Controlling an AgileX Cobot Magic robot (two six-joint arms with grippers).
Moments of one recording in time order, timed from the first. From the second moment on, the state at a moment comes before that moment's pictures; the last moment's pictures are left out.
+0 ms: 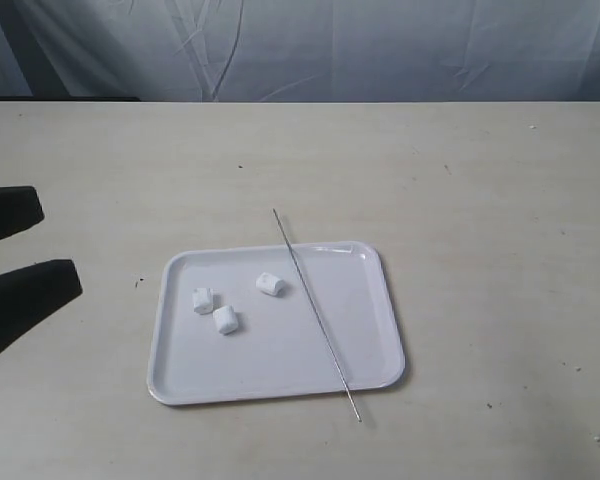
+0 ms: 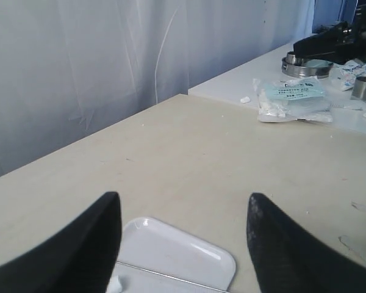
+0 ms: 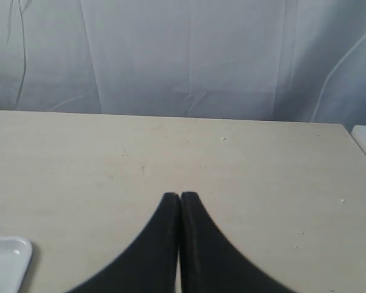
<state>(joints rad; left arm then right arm) 0.27 0.48 -0.39 1.68 -1.22 -1.61 0.34 0.46 -0.44 -0.71 0.46 0.72</state>
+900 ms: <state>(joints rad) 0.07 0.05 -0.20 1.75 -0.30 -1.67 0.03 0.01 -0.01 0.01 0.28 -0.03</state>
